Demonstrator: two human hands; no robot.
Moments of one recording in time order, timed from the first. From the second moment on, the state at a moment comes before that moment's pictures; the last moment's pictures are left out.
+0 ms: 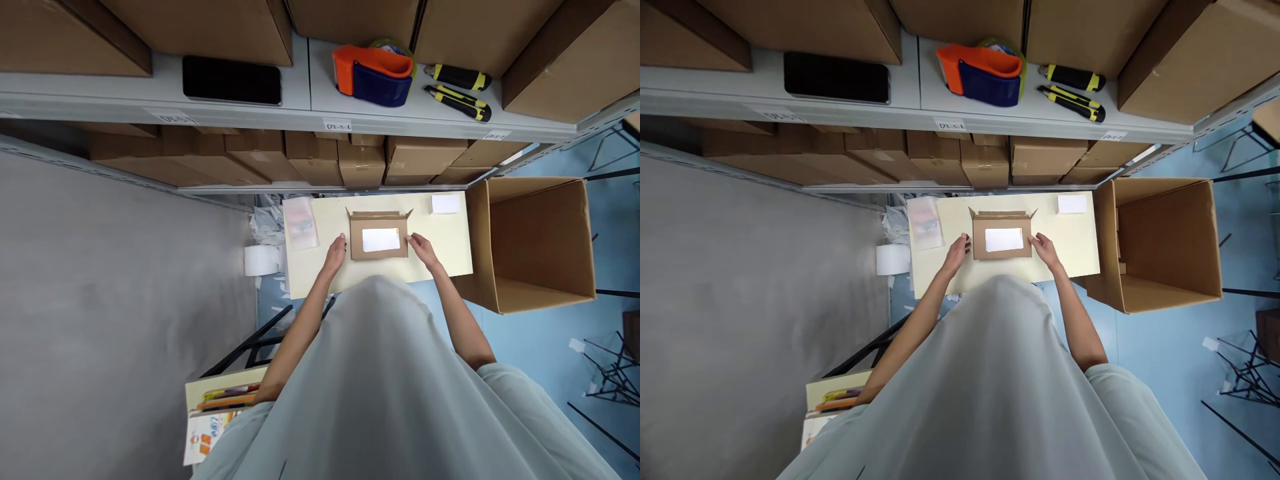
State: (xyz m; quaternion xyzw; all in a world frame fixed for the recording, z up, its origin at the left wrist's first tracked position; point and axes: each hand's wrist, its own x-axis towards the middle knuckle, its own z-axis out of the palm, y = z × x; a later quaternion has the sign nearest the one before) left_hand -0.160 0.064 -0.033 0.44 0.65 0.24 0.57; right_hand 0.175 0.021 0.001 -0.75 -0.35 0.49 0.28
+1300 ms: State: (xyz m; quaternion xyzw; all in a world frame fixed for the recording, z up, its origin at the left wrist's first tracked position) left_hand -0.138 0.016 0.035 0.49 0.77 0.28 0.28; right_hand 0.227 -0.003 0.043 -0.73 -0.58 0.27 0.23
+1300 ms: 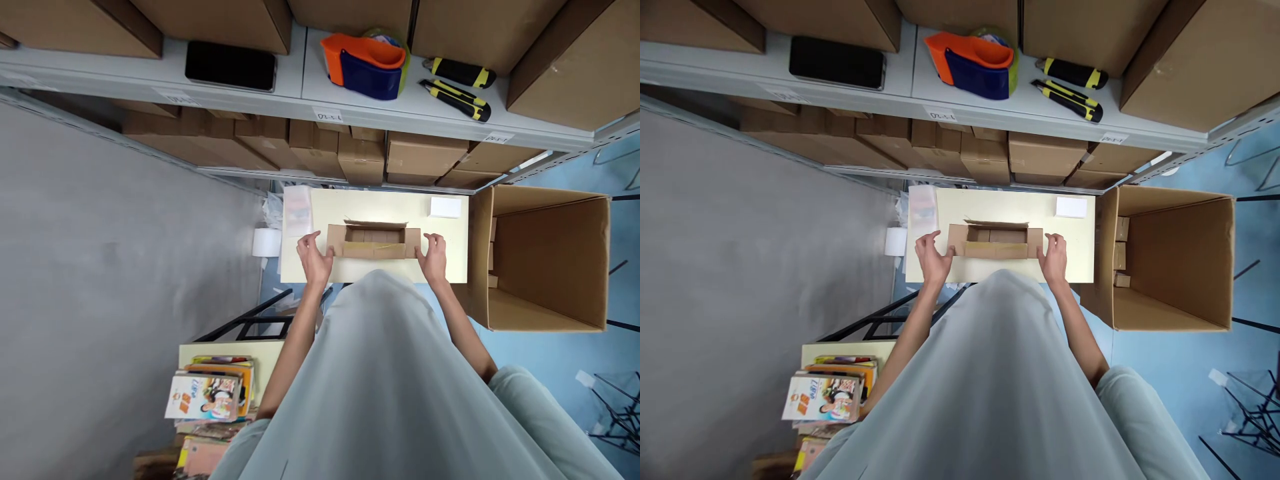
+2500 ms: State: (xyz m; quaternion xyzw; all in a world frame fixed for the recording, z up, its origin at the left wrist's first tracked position) left_hand -0.155 -0.014 0.006 0.52 0.58 0.20 0.59; right_hand 0.197 0.085 -0.004 -0.76 -0.51 0.37 0.15
